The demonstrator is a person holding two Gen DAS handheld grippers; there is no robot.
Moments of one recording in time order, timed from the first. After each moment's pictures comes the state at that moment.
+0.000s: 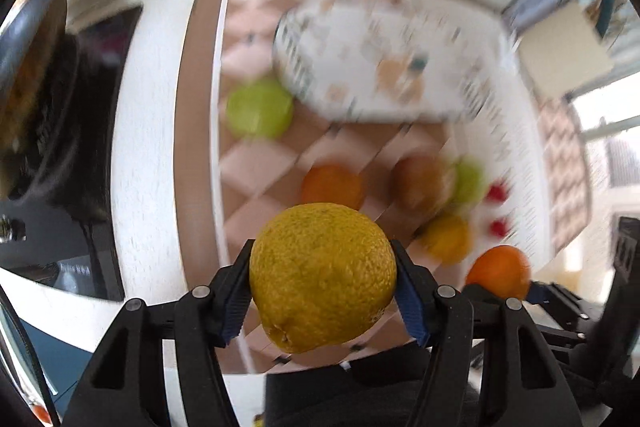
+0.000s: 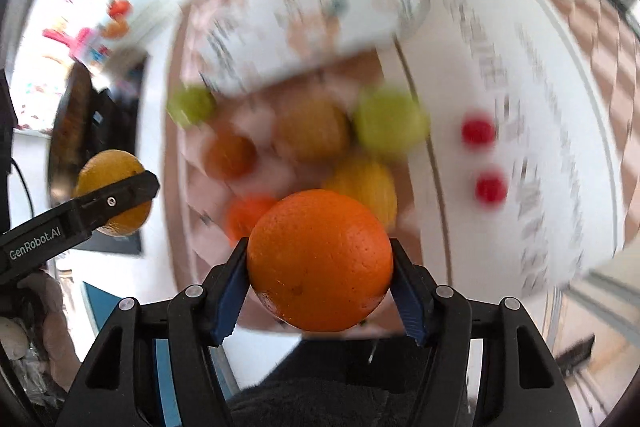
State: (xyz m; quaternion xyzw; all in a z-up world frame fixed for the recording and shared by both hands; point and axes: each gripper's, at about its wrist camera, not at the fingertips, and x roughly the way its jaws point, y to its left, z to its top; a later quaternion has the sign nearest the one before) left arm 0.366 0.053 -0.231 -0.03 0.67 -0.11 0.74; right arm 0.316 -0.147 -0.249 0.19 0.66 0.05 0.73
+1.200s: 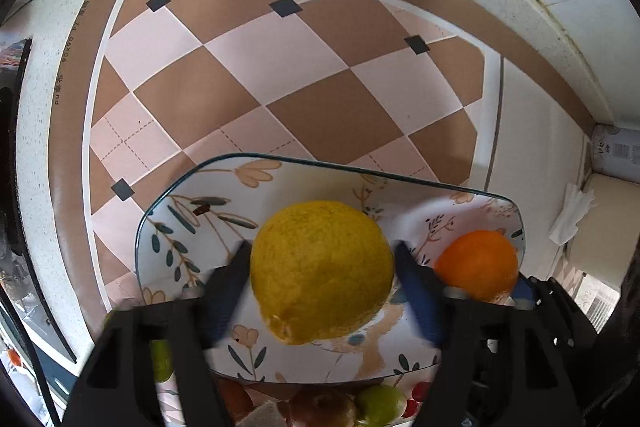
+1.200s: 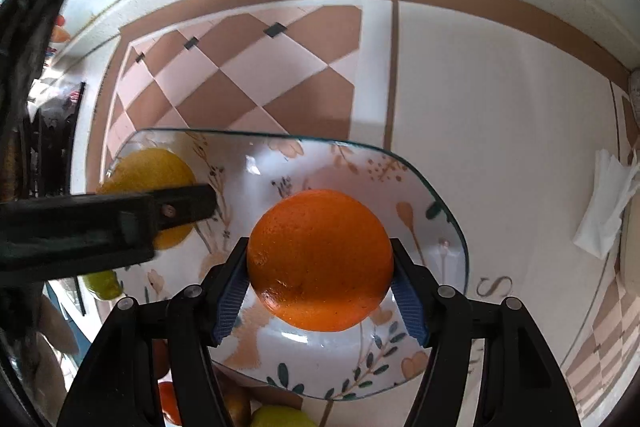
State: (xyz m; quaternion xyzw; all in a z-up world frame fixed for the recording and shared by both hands) left arm 0.598 -0.015 -0.362 -0.12 0.77 -0.01 0.63; right arm 0.587 -0.175 -0.361 0.05 0.72 0.11 0.69
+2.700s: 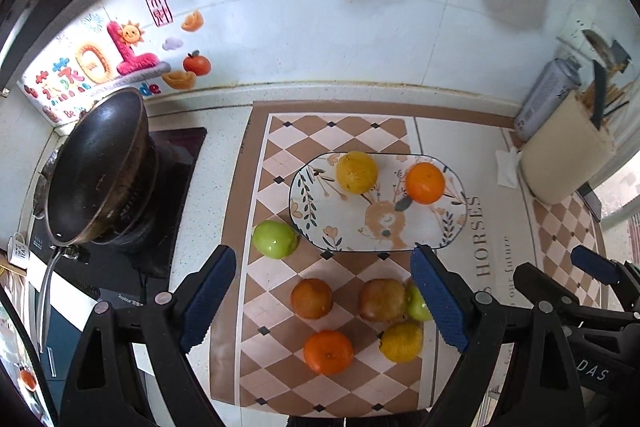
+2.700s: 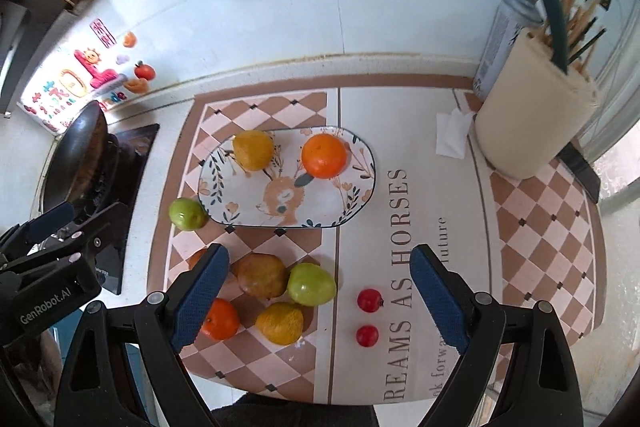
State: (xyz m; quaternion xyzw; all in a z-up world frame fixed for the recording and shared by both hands) left arm 0.373 -0.007 -0.125 0.01 0.52 0.01 0.85; right arm 0.363 -0.199 -0.130 0.06 0.56 0.04 0.83
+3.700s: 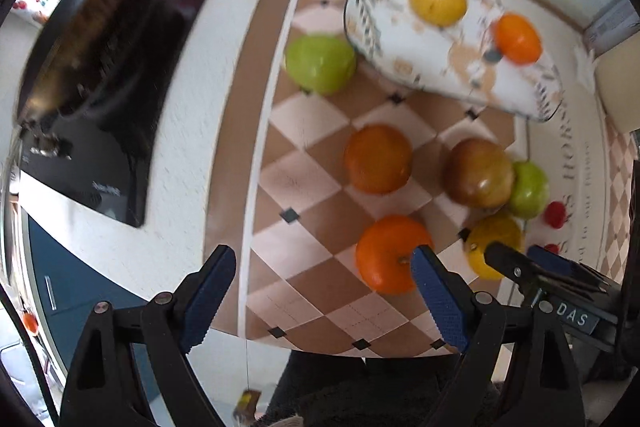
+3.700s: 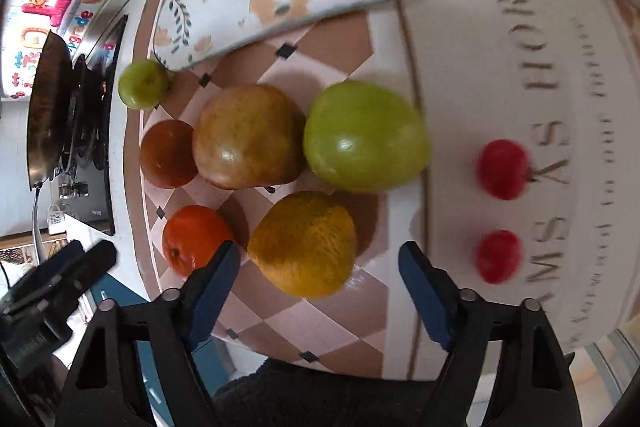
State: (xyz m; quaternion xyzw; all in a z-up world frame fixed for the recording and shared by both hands) left arm 0.340 0.041 -0.282 -0.01 0.69 0.06 0.72; right arm 0.338 -0.160 -0.342 0.17 0.73 0.10 0.66
